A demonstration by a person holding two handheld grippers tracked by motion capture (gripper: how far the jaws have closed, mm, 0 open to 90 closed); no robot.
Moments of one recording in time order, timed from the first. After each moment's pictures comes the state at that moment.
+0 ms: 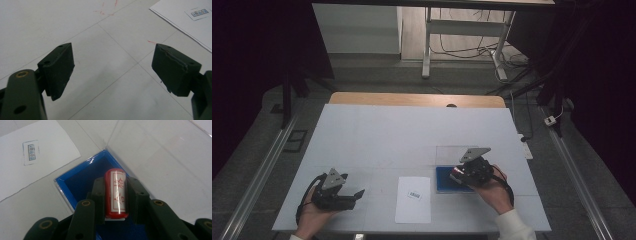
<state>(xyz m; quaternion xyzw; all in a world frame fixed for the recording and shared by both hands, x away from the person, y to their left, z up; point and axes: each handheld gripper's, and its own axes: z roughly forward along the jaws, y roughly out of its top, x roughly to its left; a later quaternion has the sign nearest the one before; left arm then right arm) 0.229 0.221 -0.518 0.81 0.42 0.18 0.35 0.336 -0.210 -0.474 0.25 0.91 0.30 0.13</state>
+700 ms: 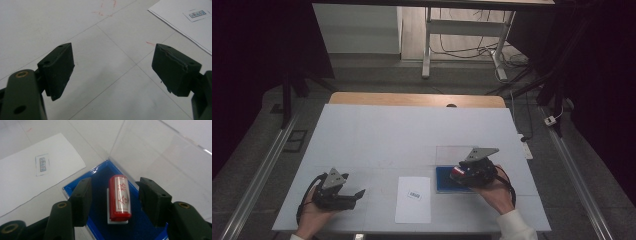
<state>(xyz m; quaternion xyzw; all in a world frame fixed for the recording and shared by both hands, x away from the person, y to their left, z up) 0.230 0.220 -0.518 0.81 0.42 0.17 0.36 0.331 -0.221 -0.469 0.26 0.89 0.36 0.13</state>
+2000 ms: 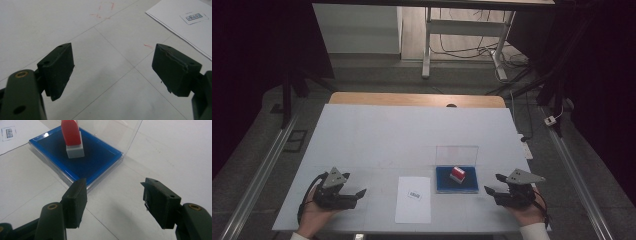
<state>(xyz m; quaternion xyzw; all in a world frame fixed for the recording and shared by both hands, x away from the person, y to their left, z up) 0.232 0.218 -0.517 0.81 0.42 0.17 0.36 0.286 -0.325 -0.497 0.33 0.84 0.38 0.20</state>
